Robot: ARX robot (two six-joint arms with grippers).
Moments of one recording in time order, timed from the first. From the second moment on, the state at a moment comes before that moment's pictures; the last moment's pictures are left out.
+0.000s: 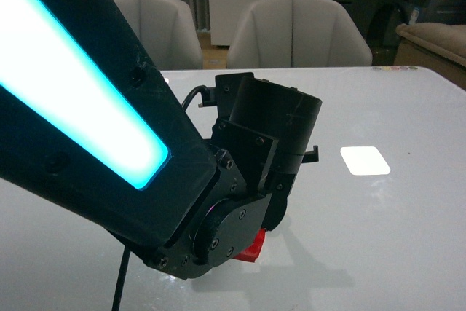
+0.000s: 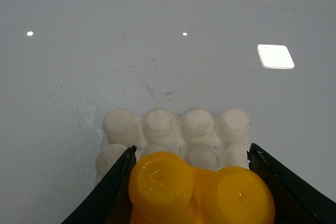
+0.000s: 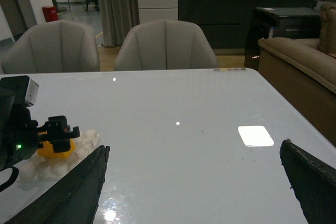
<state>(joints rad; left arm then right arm) -0.67 2.29 1.20 0.59 -0.62 -0.40 0.00 0.00 0.01 0.00 0.00 0.00</state>
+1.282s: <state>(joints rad) -0.71 2.39 1.22 0.75 -0.75 -0.28 0.00 0.00 0.01 0.00 0.00 0.00</state>
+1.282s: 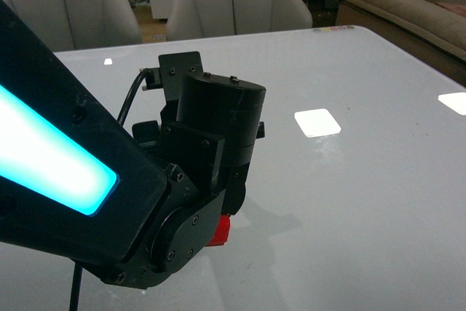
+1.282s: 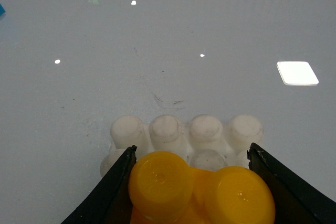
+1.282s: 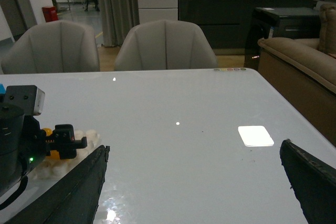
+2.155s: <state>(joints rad) -0.70 2.35 1.18 0.81 -0.71 -0.44 0.00 0.00 0.01 0.00 0.00 0.00</state>
